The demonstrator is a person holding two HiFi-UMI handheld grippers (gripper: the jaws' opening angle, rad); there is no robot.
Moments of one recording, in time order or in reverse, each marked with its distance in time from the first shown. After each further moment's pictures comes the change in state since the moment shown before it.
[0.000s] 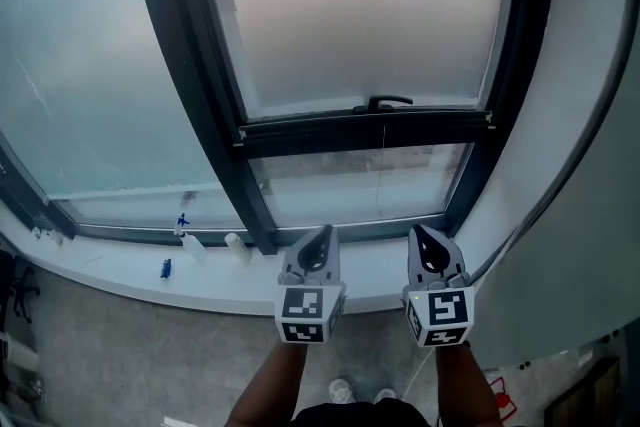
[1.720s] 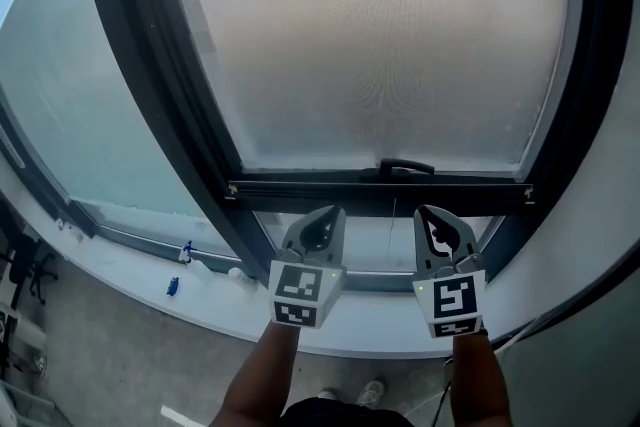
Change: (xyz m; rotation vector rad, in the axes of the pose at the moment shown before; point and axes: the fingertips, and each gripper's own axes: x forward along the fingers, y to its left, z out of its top) left arm 0.216 0.047 0.072 0.134 -0.027 0.060; right arm 0.211 -0.106 0.051 -0.169 -0.106 0.204
